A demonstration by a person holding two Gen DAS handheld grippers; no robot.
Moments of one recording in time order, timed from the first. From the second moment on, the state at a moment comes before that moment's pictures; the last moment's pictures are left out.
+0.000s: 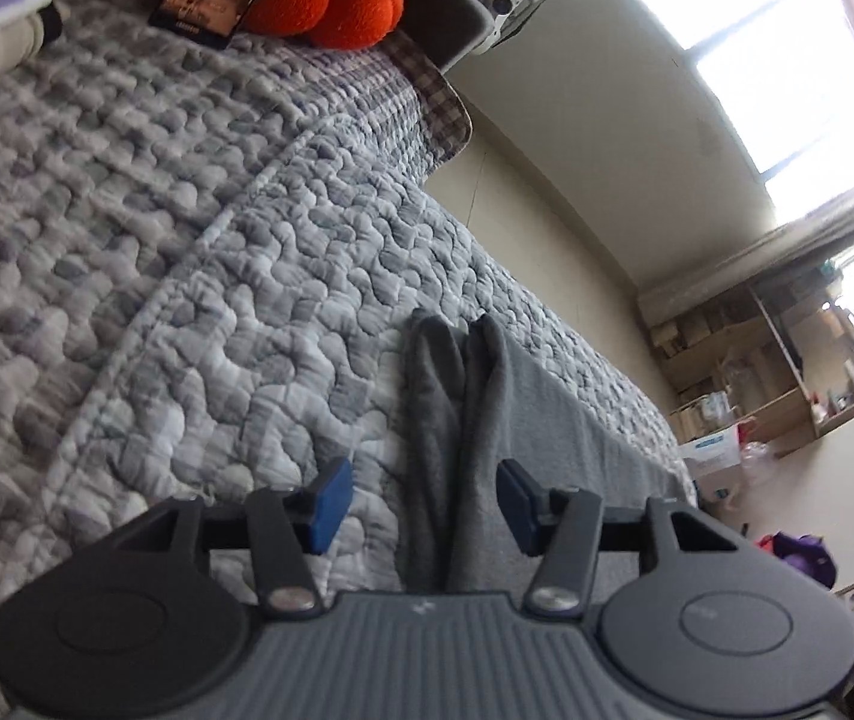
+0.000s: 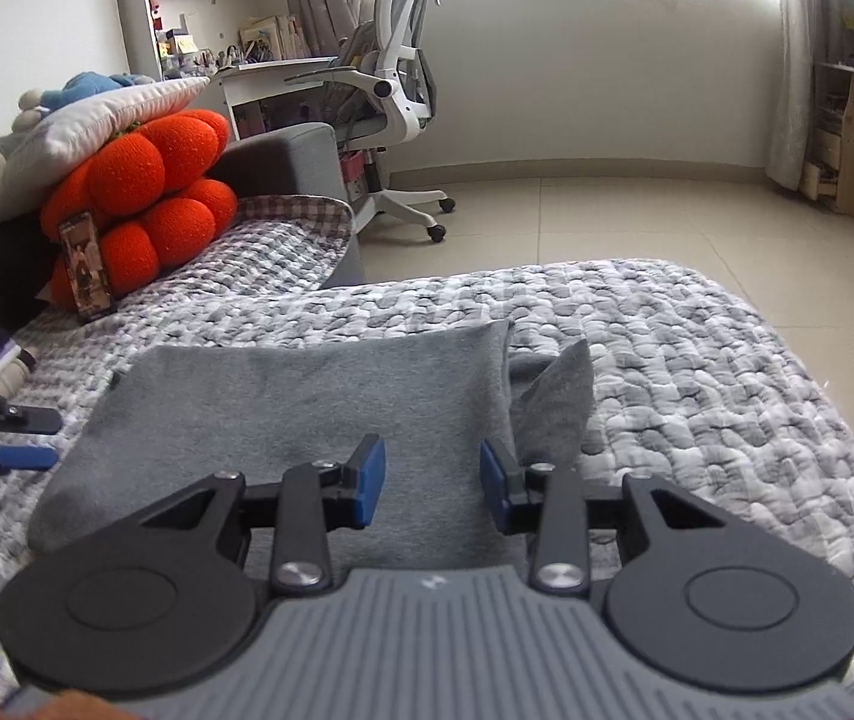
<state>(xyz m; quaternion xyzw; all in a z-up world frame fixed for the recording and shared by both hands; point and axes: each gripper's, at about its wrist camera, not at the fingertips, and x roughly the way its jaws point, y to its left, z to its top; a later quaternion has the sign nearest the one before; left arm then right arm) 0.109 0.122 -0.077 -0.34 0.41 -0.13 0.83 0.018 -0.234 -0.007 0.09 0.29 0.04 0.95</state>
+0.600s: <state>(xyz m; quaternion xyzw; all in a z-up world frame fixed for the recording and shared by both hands) 0.129 0.078 -0.098 -0.36 0.43 -0.17 0.81 0.034 -0.217 -0.001 0.17 0.29 0.11 0.93</state>
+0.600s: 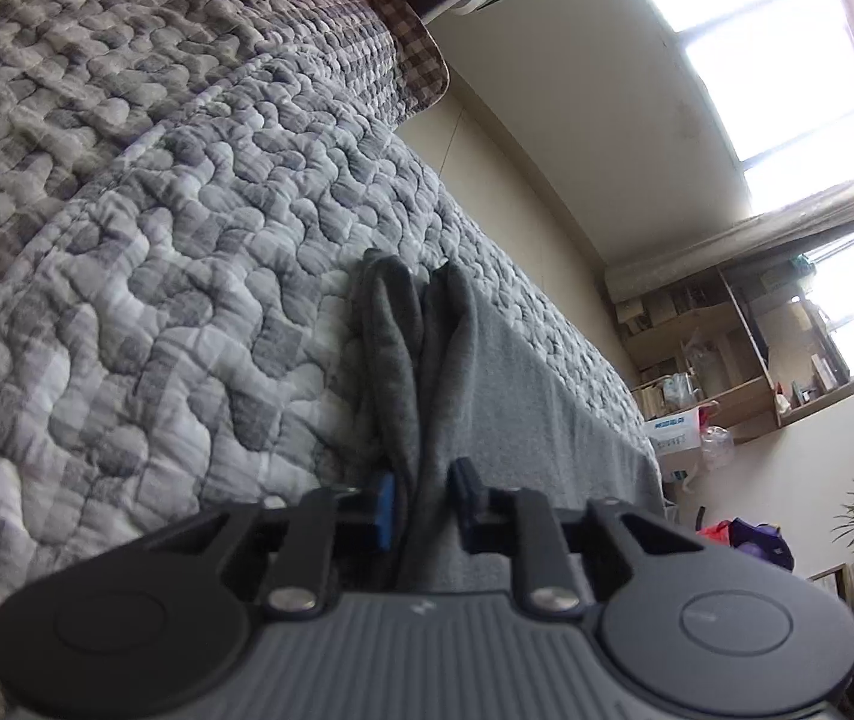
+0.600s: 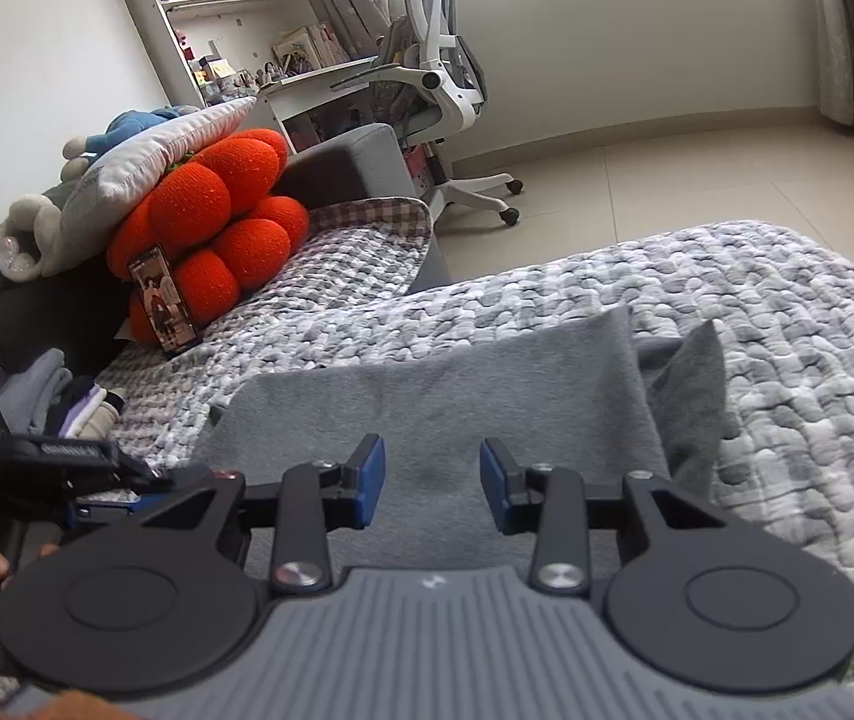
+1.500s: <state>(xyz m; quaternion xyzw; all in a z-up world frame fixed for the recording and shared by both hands) 0.123 0.034 -0.031 -0.40 0.36 -0.23 0.81 0.070 -0.211 -0.023 0.27 0.37 0.14 0.88</state>
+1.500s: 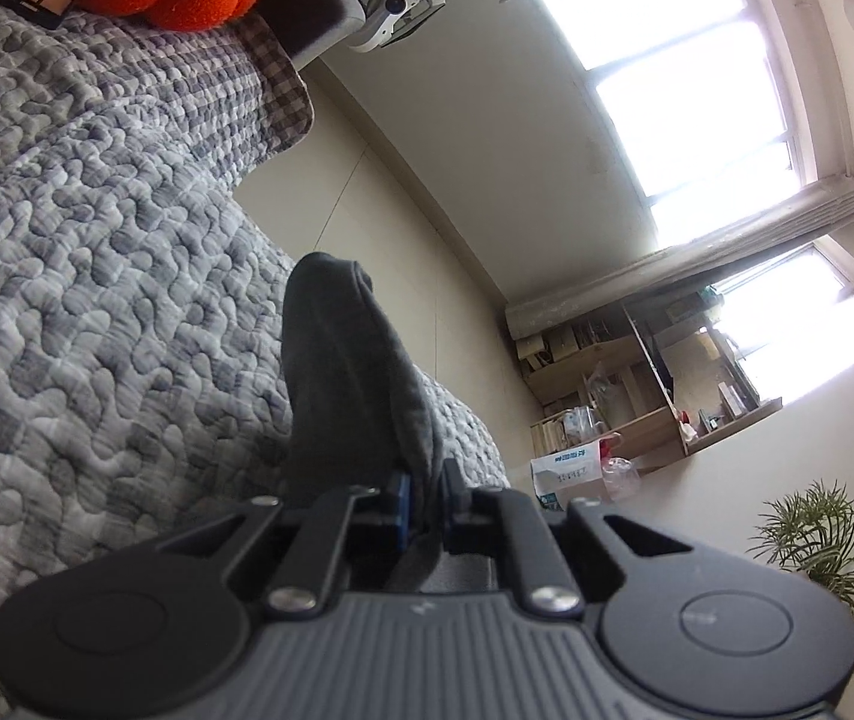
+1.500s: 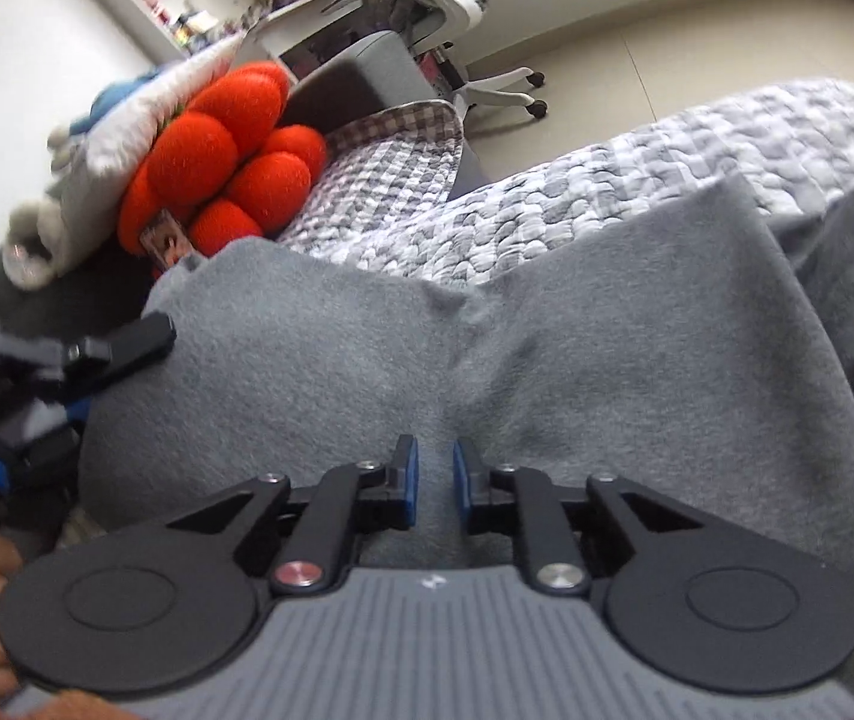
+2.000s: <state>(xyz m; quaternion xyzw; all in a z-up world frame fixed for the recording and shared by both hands) 0.134 -0.046 -0.049 -0.37 0.39 -0.28 0.80 0.055 -0.292 -0.024 0.47 0.34 0.12 0.81</state>
